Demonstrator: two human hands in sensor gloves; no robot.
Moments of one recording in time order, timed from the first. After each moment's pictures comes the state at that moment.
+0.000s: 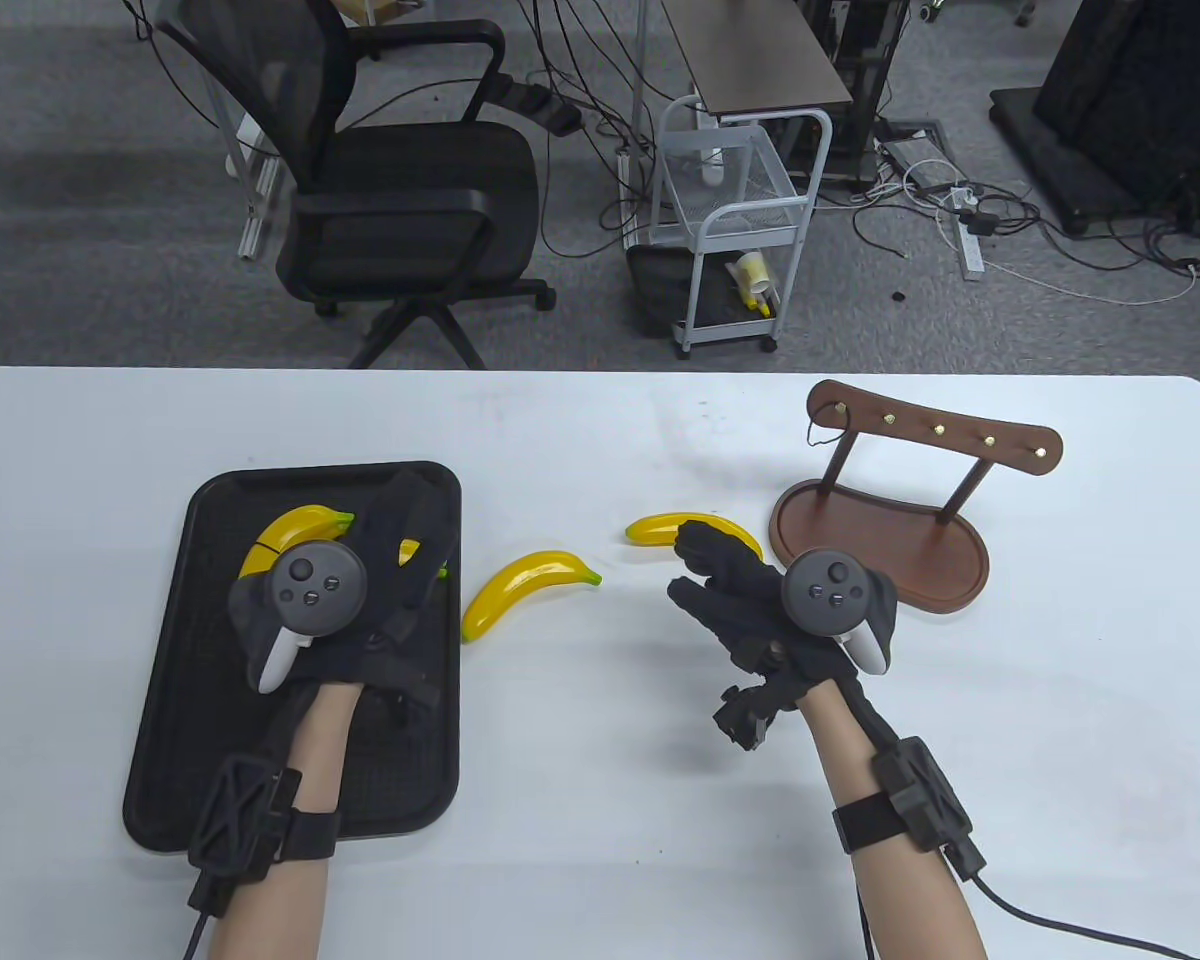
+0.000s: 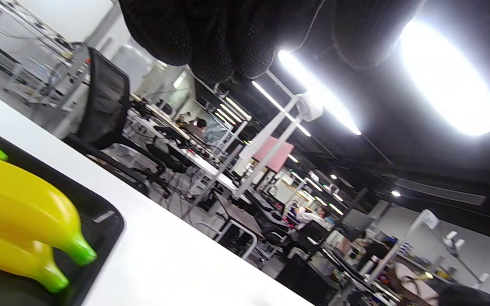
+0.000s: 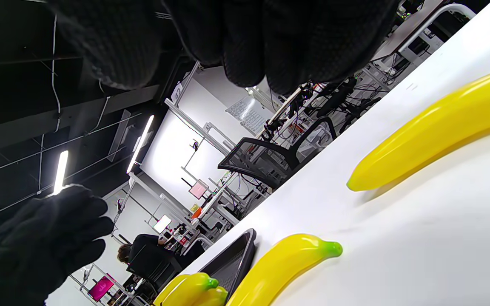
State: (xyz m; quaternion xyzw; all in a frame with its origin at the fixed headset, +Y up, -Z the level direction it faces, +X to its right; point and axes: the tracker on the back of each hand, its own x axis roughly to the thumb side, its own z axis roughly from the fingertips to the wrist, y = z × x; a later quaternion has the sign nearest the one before) left_hand -0.225 -0.670 -0.317 0.08 -0.07 0.34 0.93; right_hand 0.155 -0.710 -0.350 0.20 -0.02 0.88 0.43
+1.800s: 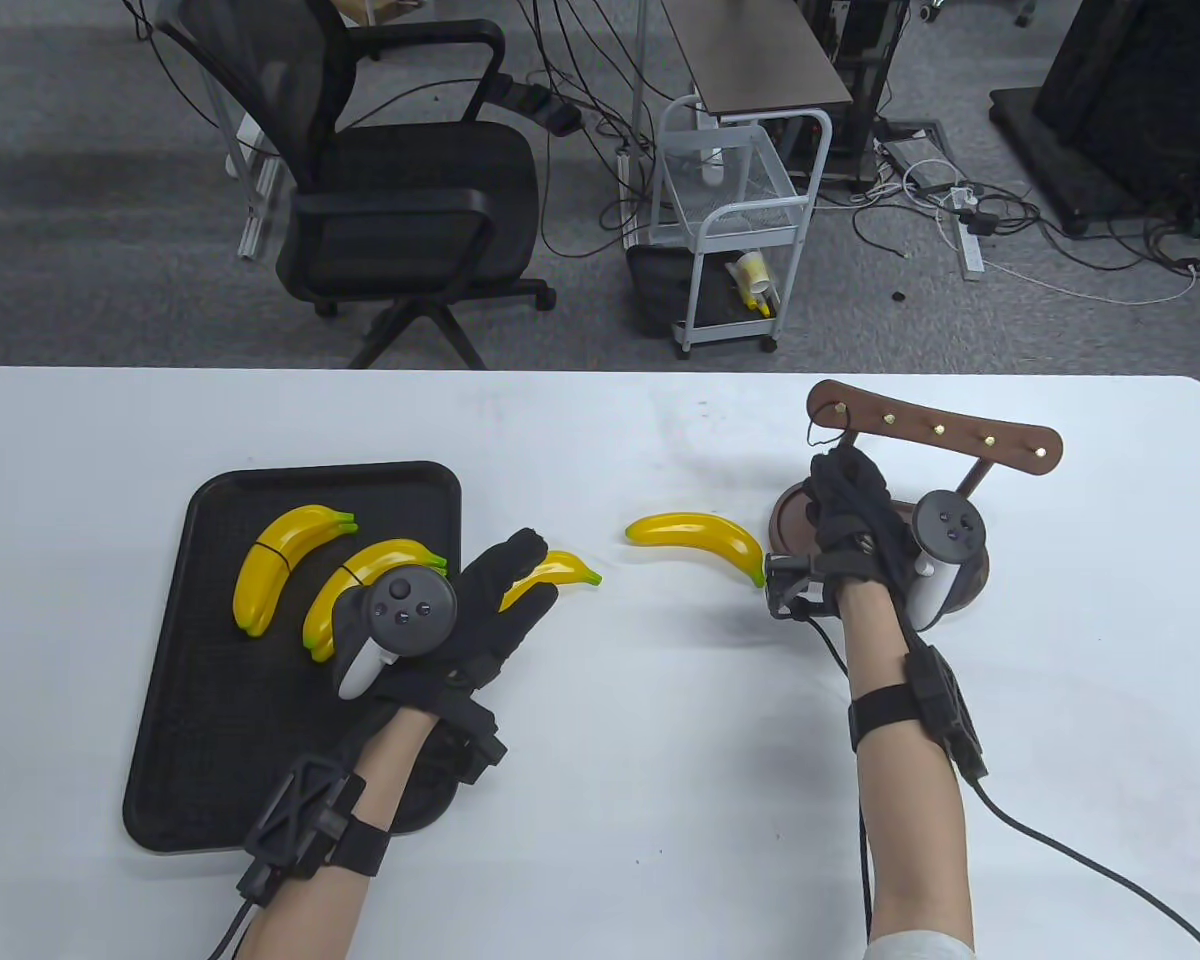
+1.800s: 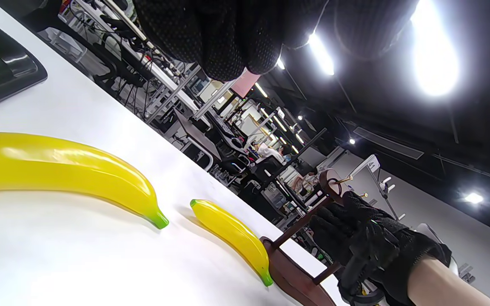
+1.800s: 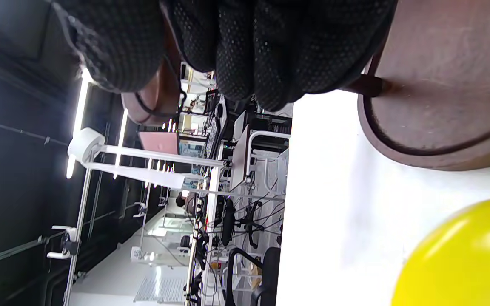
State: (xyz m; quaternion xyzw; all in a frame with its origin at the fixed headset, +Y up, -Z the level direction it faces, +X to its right) left_hand -0.167 -0.715 -0.318 -0.03 -0.17 0.39 0.90; right_hand 0.257 -0.748 -0.434 -0.20 -0.09 0.74 0.64
